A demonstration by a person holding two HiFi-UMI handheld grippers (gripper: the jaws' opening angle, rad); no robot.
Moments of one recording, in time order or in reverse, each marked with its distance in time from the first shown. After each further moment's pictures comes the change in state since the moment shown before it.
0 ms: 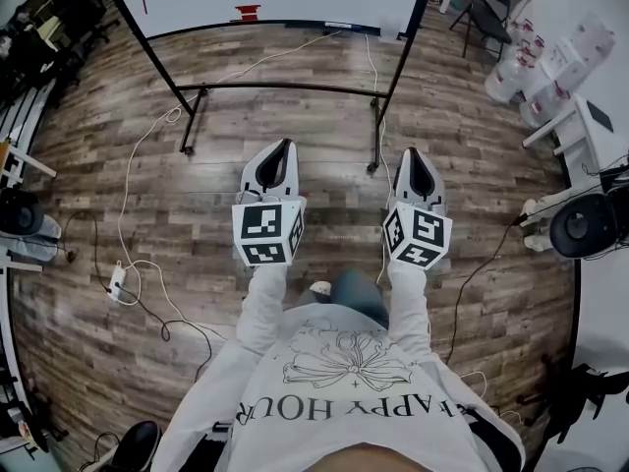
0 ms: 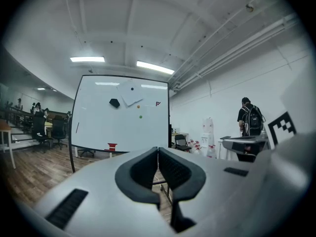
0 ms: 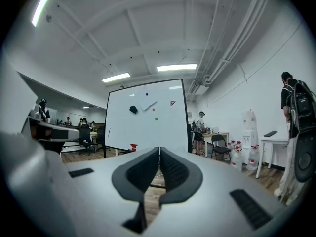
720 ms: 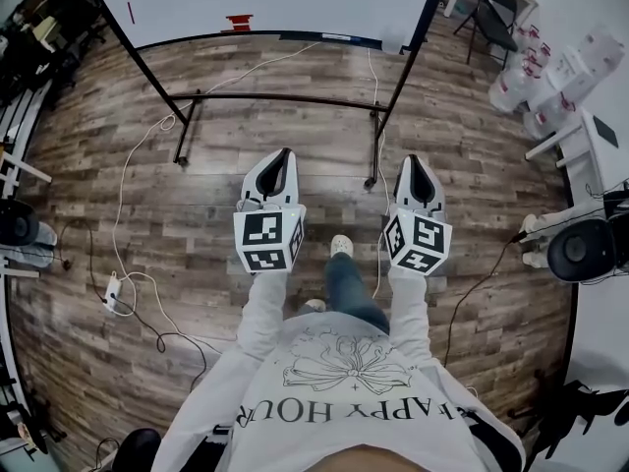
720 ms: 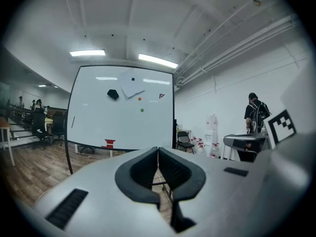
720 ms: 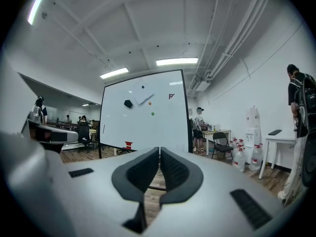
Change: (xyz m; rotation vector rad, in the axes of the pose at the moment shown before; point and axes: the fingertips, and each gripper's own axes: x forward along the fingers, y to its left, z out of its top) left arm 0.109 0.016 -0.017 -0.017 0.048 0.019; right arm 0.107 -0.038 -0.016 -0.002 0.039 0.010
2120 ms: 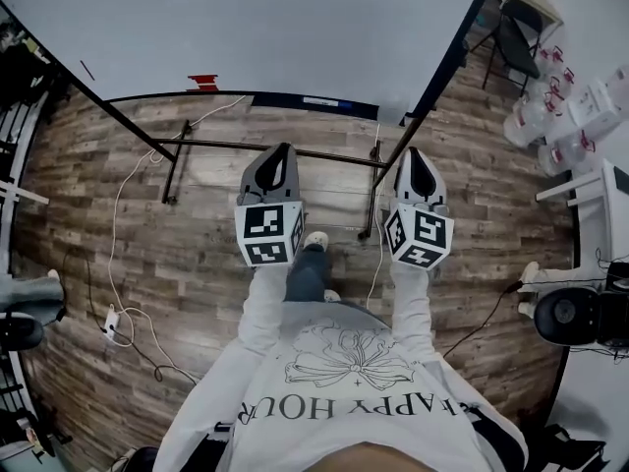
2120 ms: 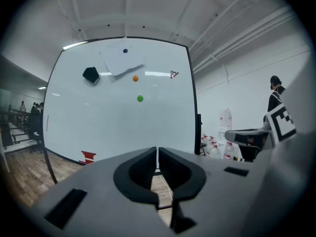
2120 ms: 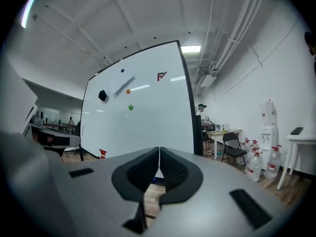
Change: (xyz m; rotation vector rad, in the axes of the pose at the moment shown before) left arm 0.365 0.048 0.051 0.014 0.046 0.063; right arm 0.359 -0.114 0.038 0.009 0.001 0.063
